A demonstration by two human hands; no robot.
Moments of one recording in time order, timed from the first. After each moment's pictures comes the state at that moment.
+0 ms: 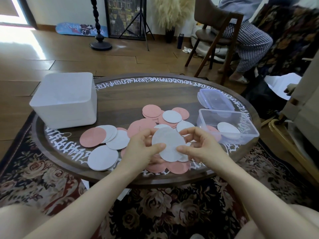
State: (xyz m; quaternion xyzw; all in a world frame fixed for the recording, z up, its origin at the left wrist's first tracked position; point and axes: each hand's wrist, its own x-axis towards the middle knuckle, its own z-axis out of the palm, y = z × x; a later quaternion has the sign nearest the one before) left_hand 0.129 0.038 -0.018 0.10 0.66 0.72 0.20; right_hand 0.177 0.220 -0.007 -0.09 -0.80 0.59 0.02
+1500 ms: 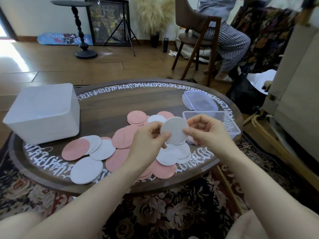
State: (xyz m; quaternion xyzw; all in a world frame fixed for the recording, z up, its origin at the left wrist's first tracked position) left_hand 0.118 0.092 -0.007 0.22 0.73 0.64 0.08; right_hand 0.181 0.261 0.023 -0.11 -0.77 0.62 0.12
